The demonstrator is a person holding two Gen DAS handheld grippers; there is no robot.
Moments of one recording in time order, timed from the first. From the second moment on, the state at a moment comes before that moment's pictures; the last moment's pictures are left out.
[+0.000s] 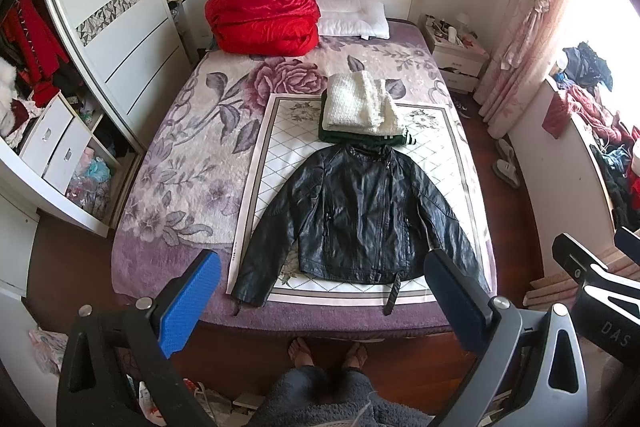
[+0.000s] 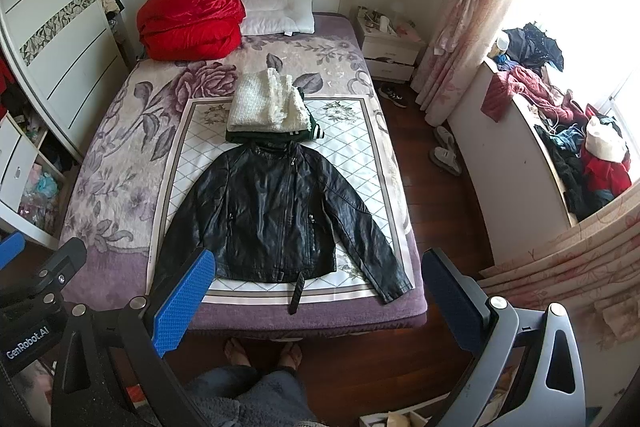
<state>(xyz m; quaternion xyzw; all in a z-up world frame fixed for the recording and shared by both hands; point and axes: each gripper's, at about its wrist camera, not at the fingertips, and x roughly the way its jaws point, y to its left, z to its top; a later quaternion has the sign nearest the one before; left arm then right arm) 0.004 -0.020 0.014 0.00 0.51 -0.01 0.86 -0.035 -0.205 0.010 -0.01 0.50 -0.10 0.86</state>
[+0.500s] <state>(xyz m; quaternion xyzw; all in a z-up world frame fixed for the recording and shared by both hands) -0.005 -0.009 0.016 -0.01 0.51 -0.01 0.86 -0.037 -0.203 0.018 -0.01 0.50 -0.10 0.86</state>
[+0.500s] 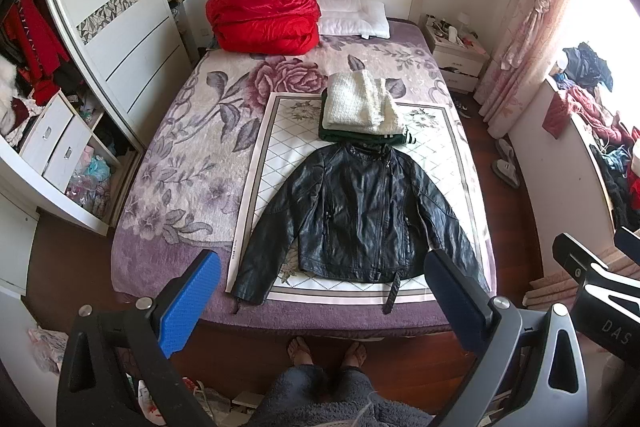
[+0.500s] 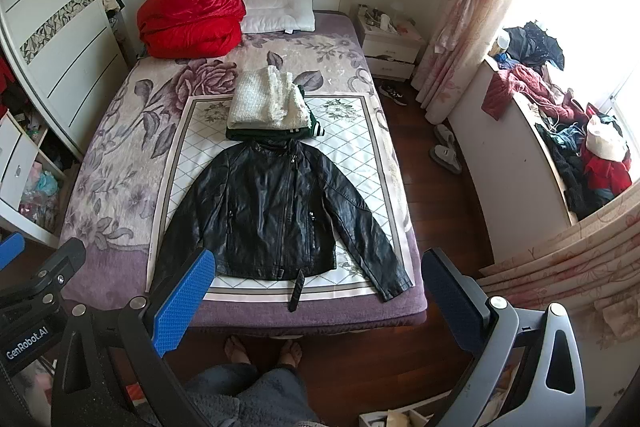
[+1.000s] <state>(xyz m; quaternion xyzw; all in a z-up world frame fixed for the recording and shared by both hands) -0.004 -0.007 0.013 -0.01 0.51 -0.01 0.86 -0.035 -0.206 0.021 -0.01 0.50 -0.10 0.86</state>
